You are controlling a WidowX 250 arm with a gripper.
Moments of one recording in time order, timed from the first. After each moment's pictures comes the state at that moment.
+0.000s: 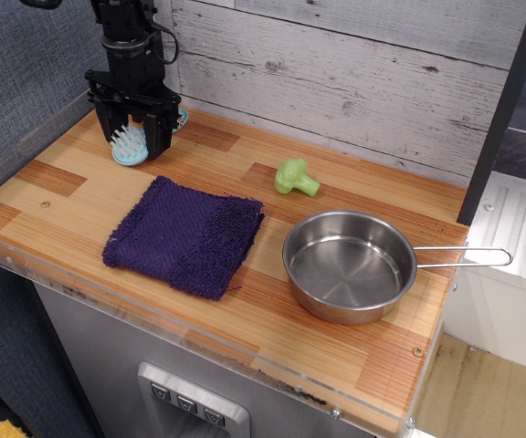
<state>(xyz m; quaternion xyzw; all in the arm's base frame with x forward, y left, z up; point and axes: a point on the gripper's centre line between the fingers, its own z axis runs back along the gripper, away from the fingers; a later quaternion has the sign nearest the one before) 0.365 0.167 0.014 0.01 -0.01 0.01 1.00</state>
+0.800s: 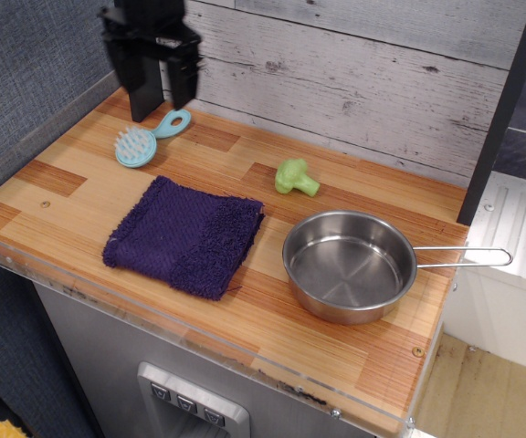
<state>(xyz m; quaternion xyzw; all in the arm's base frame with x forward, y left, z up) 0.362 0.120 0.091 0.01 -0.05 -0.04 1.00</state>
